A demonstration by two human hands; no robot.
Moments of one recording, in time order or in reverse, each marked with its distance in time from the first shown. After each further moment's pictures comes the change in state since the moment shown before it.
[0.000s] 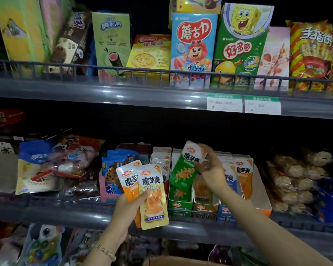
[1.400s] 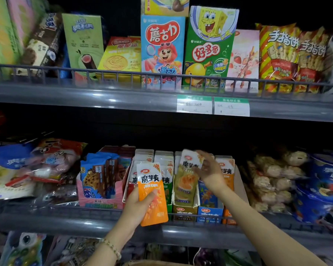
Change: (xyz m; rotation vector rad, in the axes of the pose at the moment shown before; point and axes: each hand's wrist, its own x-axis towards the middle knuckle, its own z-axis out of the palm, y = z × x) left_hand 0.002 -0.006 0.070 0.145 -0.116 0.066; right_hand 0.009 0.029 -0.055 -0.104 -0.032 0.091
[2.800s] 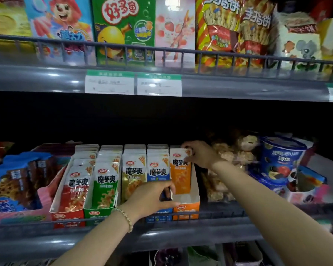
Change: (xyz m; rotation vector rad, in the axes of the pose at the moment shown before) left_hand 0.050 -0.004 0.155 1.003 -0.560 0.541; right_hand 0.062 0.052 -0.127 -0.659 -0.314 -0.031
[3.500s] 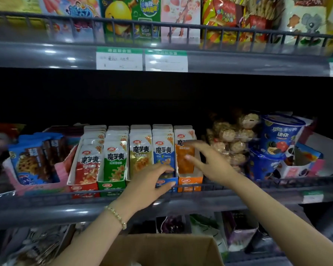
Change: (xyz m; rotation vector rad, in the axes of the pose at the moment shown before) left_hand -0.061 0.011 -0.005 0.000 0.146 0.015; right_hand -0.114 -0.038 0.019 0.204 0.089 -0.129
